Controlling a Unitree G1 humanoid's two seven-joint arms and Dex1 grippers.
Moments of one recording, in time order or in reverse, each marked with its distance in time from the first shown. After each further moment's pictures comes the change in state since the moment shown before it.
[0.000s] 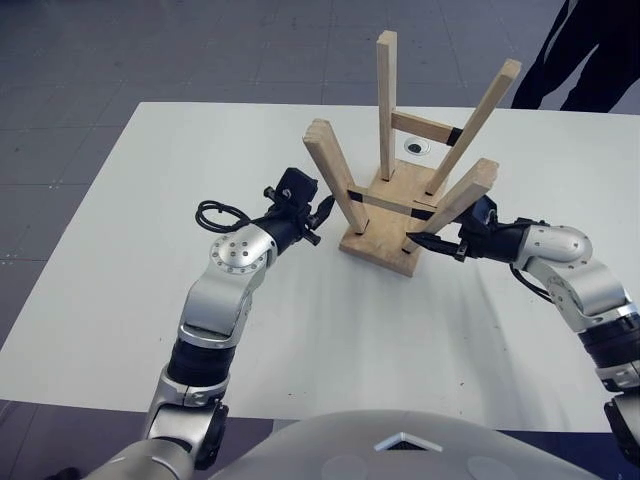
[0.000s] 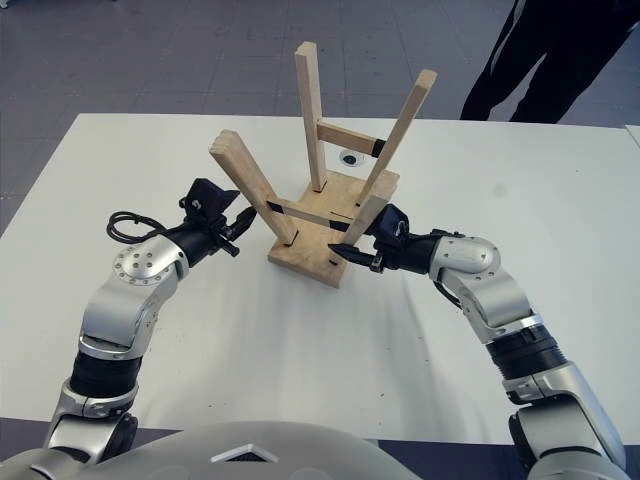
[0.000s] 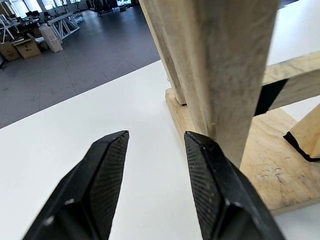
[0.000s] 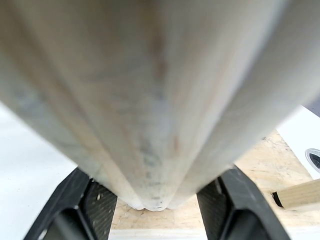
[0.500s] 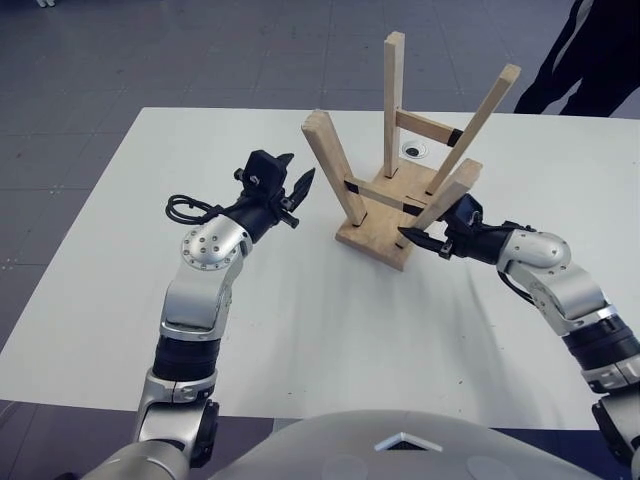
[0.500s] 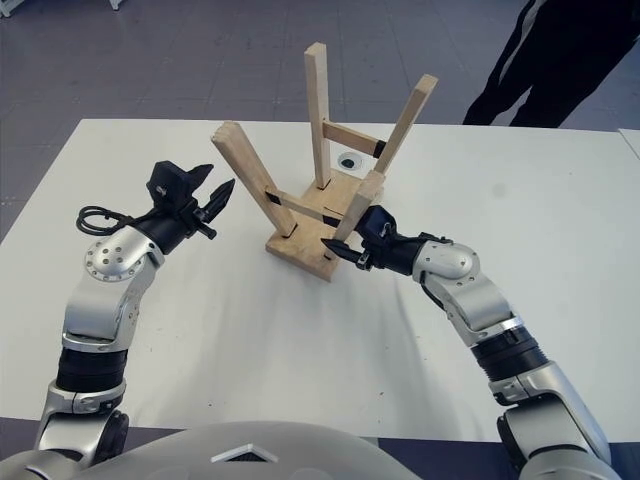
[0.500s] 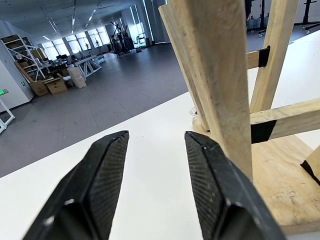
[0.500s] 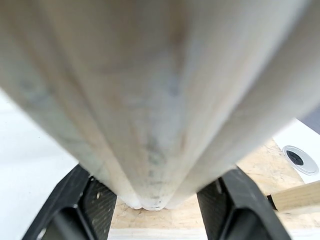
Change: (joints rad) left arm 0.007 0.029 0.125 0.105 -0.022 -0.252 -0.033; right arm 0.008 0.057 0.049 0.003 -0.061 -0.016 -0.183
